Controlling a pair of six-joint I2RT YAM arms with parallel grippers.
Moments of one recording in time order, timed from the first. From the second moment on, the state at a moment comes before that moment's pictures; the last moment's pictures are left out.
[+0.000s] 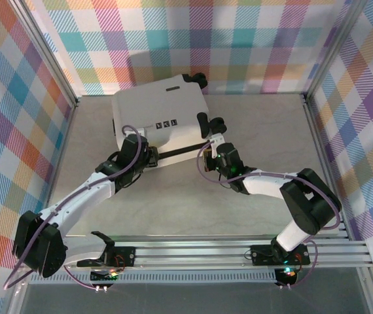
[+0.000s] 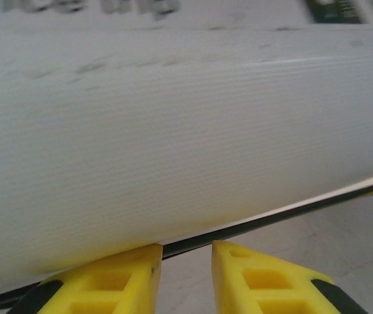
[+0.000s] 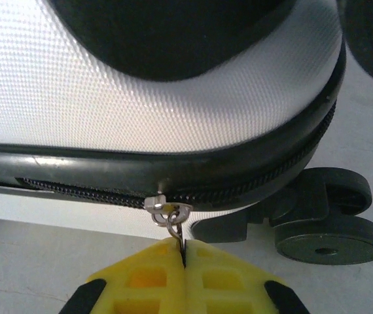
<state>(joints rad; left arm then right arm) -0.49 1.22 0.86 -0.32 -0.19 -0.53 0.63 1.59 0.71 0.40 0.11 0.20</state>
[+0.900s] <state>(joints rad) -0.57 1.49 1.48 -0.43 -0.08 -0.42 0.73 1.56 0.64 0.46 0.19 0.17</state>
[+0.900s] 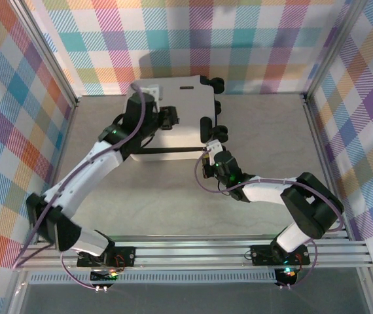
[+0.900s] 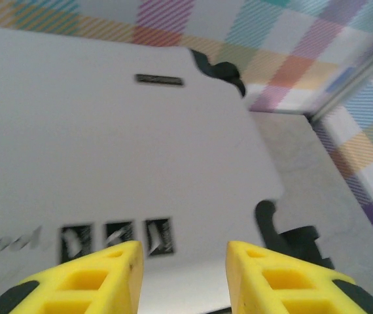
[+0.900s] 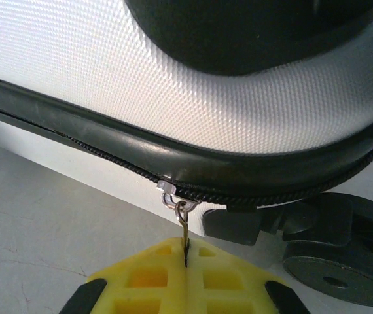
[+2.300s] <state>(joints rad) -0.79 2.21 2.26 -0.84 0.08 -0.22 0.65 1.41 0.54 0.39 0.16 0.19</state>
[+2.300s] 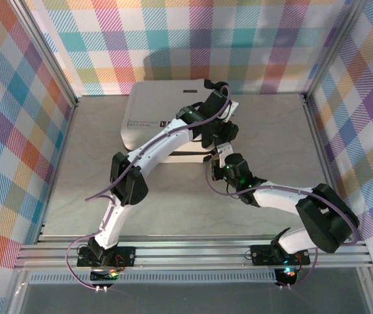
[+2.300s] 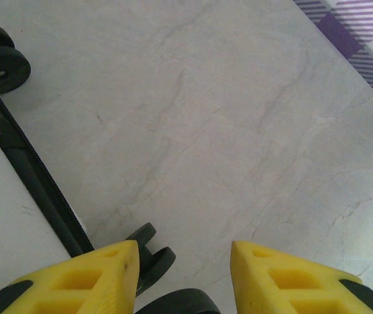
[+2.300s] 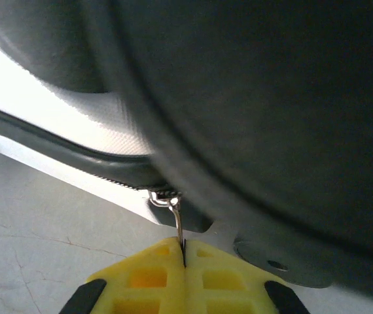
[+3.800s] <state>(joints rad) -0.69 1.80 1.53 -0.28 0.11 -0.42 0.49 1.57 0.78 0.28 -0.11 0.22</state>
